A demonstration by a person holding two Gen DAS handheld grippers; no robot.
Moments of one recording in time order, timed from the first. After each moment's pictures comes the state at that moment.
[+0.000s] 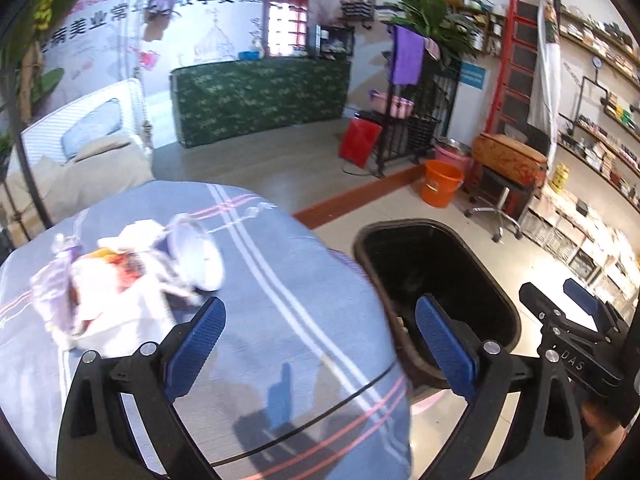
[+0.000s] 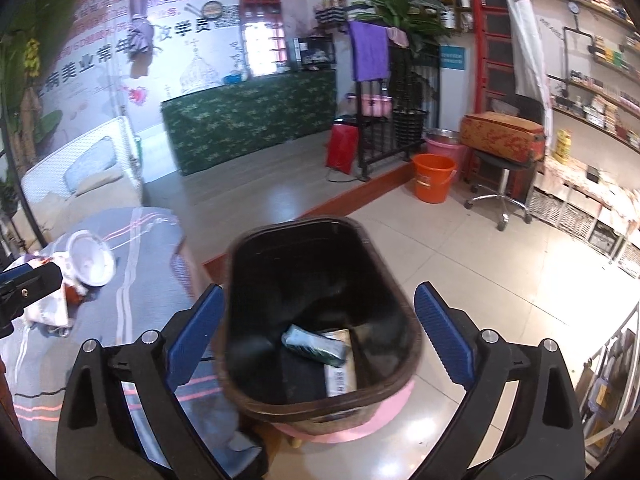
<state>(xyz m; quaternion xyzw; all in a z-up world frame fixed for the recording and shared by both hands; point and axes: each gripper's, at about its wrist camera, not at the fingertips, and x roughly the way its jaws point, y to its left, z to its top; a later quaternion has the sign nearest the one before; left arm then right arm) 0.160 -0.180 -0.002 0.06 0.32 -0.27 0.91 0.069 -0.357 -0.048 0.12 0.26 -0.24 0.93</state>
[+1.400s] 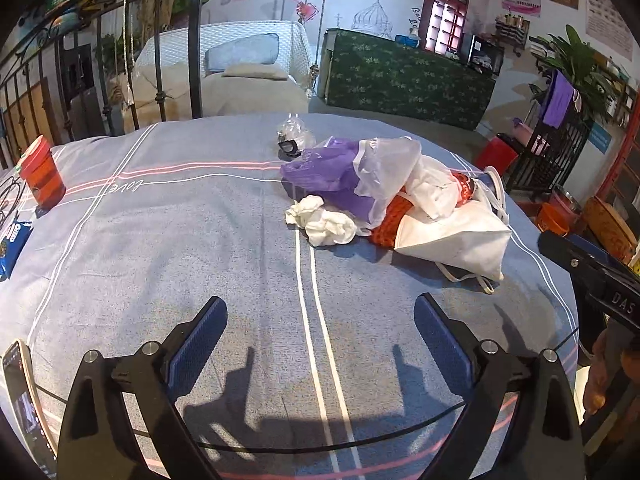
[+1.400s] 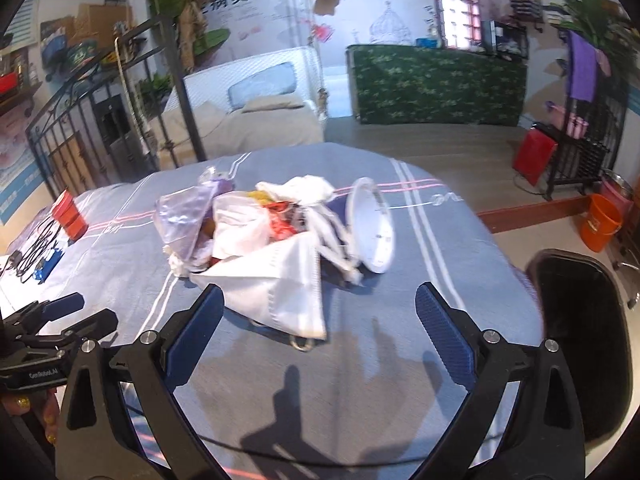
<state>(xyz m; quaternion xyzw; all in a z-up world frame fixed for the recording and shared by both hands) 0.171 0.075 -0.048 -0.04 0.38 -0.06 0.92 0.214 -0.131 -0.043 0.04 0.33 0.06 0.94</state>
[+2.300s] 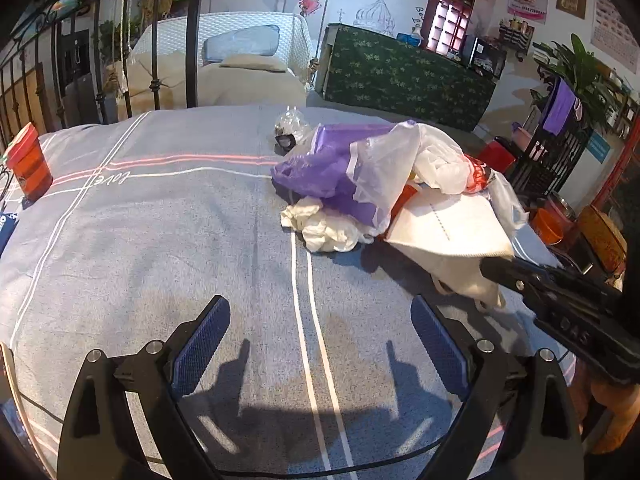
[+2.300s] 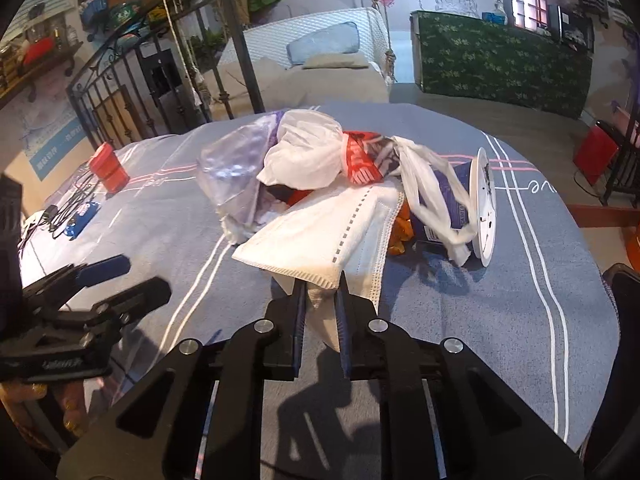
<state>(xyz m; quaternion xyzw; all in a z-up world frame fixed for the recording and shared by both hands) 0.189 0.078 -0.050 -0.06 0.39 -0.07 0.92 0.235 -0.079 -0.065 0.02 0.39 0.17 0.91</state>
